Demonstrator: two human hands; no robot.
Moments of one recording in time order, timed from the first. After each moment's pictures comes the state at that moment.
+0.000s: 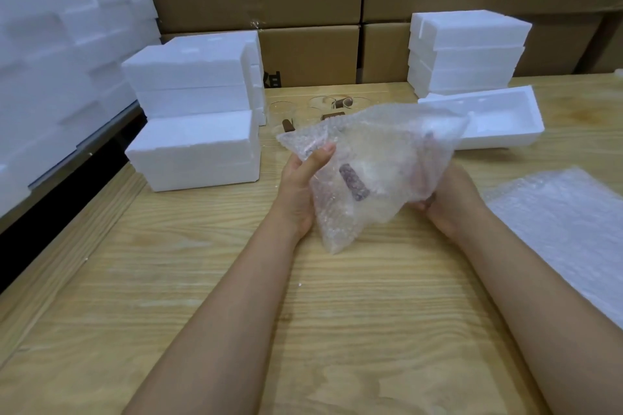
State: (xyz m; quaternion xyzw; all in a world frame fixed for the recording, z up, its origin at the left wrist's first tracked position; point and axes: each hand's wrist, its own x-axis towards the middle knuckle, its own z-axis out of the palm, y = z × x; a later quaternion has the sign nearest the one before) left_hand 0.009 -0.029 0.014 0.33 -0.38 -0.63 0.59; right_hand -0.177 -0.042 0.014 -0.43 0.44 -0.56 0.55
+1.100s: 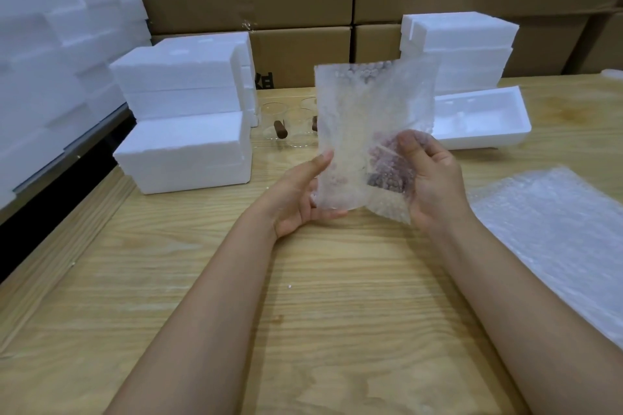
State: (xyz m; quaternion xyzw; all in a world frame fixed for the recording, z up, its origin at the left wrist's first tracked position) left_hand 0.020 -0.034 0.018 0.40 -0.39 -0.72 0.42; right_hand -0.158 -0.033 0.026 -0.37 0.30 -0.69 0.55
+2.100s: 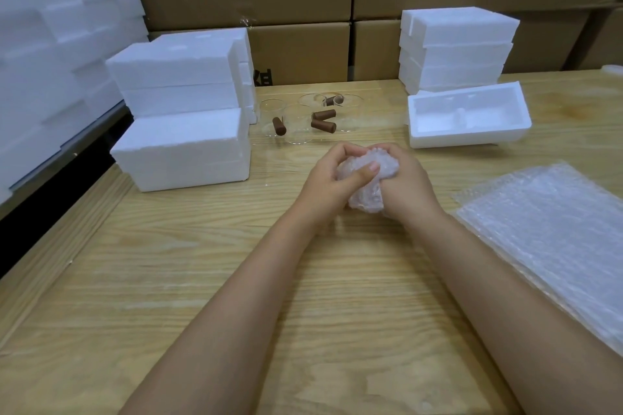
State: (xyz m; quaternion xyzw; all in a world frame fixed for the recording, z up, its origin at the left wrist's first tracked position) left_hand -0.022 -0.028 0.013 0.38 -0.61 -0.47 0.51; right_hand -0.149 -0.041 0.010 -0.60 0.54 -0.47 0.37
